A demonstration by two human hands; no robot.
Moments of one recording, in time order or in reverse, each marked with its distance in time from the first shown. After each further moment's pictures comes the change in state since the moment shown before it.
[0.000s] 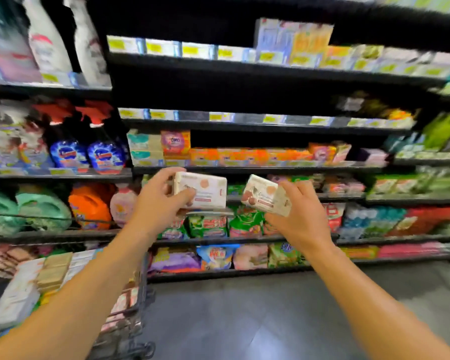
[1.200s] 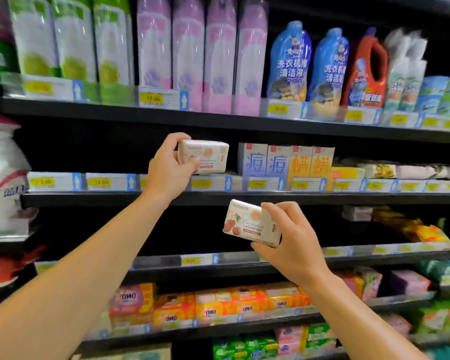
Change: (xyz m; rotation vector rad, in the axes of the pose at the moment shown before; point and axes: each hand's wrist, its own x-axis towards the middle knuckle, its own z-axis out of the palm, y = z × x) left_hand 0.425 0.144 0.077 0.207 0.225 0.543; right_hand 0.360 0.039 0.022 -0.008 0.297 -0.338
